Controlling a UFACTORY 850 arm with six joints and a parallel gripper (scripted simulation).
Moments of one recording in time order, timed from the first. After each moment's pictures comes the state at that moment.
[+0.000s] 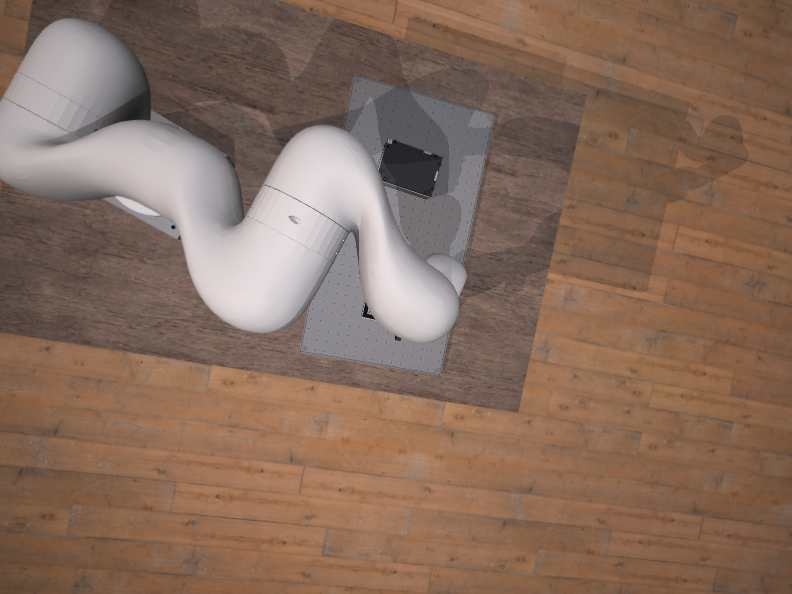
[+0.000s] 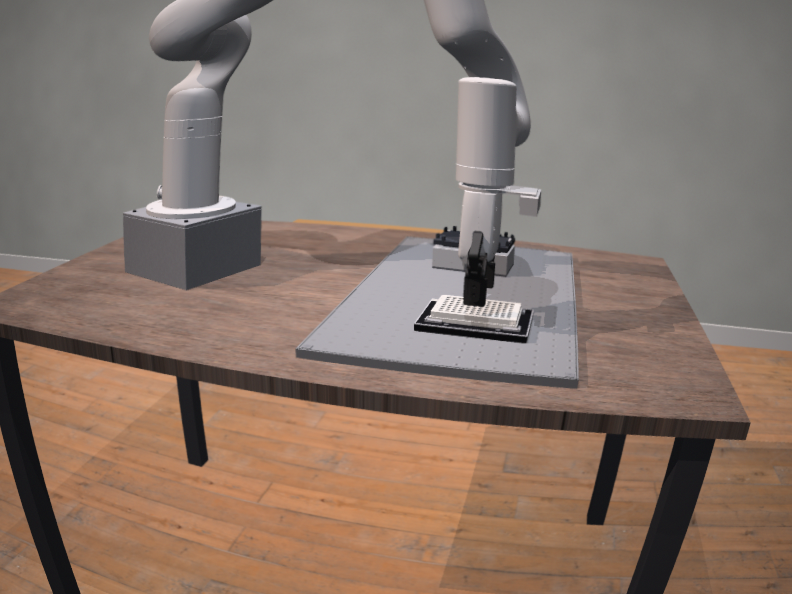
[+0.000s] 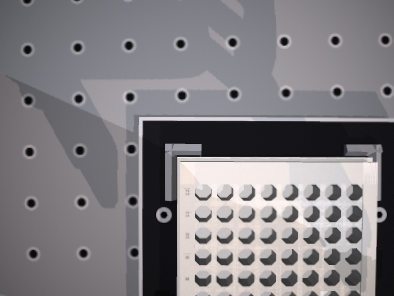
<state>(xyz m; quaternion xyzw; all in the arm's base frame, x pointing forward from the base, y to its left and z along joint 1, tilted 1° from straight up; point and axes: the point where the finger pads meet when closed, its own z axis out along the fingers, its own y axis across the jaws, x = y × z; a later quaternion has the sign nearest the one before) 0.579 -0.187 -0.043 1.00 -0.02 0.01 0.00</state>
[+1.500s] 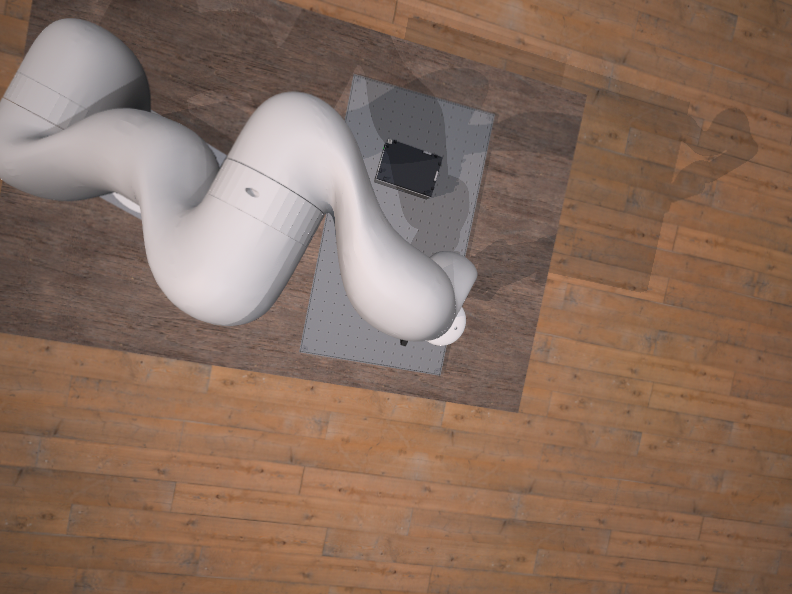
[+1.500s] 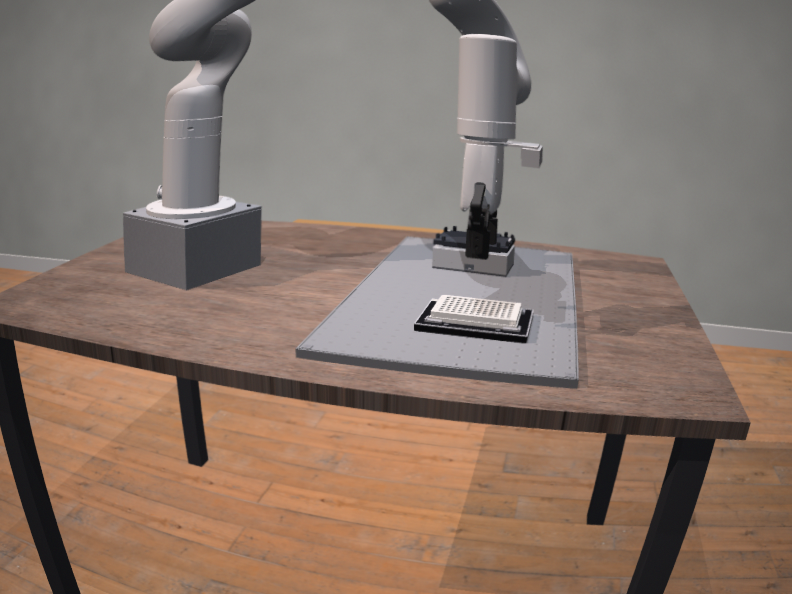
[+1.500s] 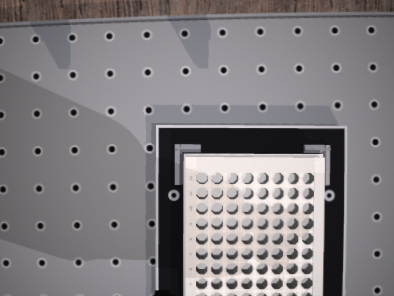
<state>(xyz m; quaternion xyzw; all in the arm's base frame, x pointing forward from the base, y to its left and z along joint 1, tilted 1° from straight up) 0.577 -0.187 0.025 1.00 -0.02 0.01 0.00</state>
